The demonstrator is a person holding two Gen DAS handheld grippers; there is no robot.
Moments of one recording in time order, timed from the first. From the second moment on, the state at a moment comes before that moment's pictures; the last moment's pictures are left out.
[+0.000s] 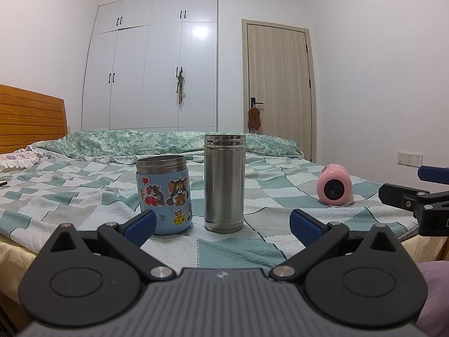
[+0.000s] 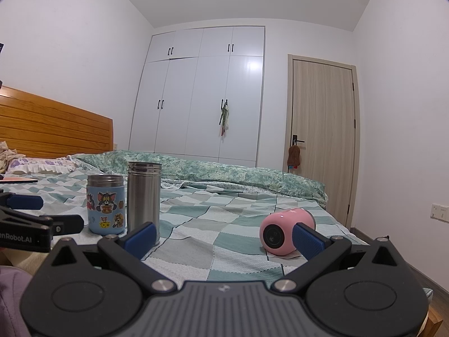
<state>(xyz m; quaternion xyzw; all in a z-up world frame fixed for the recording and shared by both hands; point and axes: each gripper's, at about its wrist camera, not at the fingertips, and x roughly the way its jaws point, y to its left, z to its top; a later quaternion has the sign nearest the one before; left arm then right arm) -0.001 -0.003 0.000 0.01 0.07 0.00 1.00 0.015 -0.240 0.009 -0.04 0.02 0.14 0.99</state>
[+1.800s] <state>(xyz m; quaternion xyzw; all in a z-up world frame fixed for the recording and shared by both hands) 0.226 -0.132 0.070 0.09 0.19 -0.18 0.96 0.203 -0.360 0.049 -0.06 0.16 0.12 0.98</state>
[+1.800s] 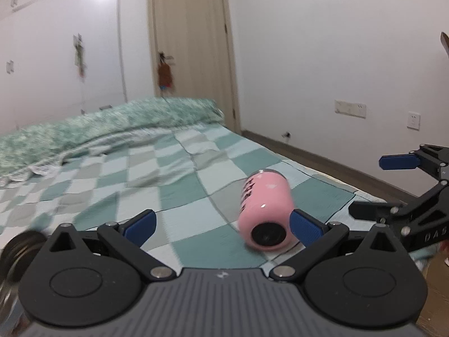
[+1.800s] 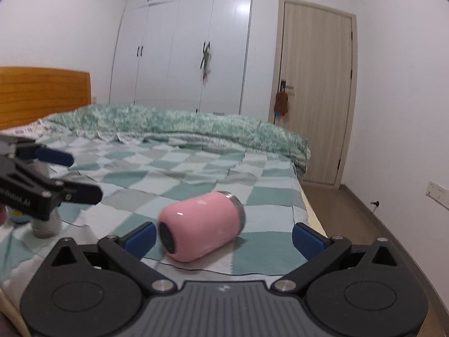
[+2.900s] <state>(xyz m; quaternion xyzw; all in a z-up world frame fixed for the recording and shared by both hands) 0.429 -0.236 0.010 0.17 0.48 -0.33 0.79 0.354 -0.403 0.015 -0.12 0.35 0.16 0.91</state>
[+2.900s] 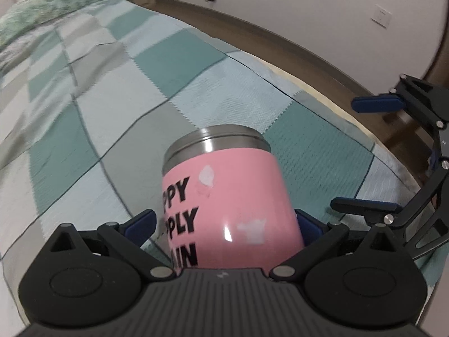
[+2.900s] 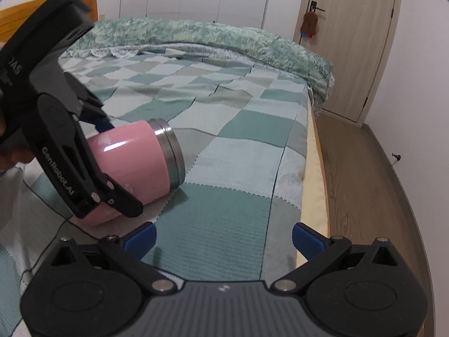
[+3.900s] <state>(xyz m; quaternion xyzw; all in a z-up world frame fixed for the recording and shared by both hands) 0.433 -0.207 0.002 0.15 0.48 -0.35 0.79 0.363 -0.391 0.004 -0.12 0.37 0.17 0.91</state>
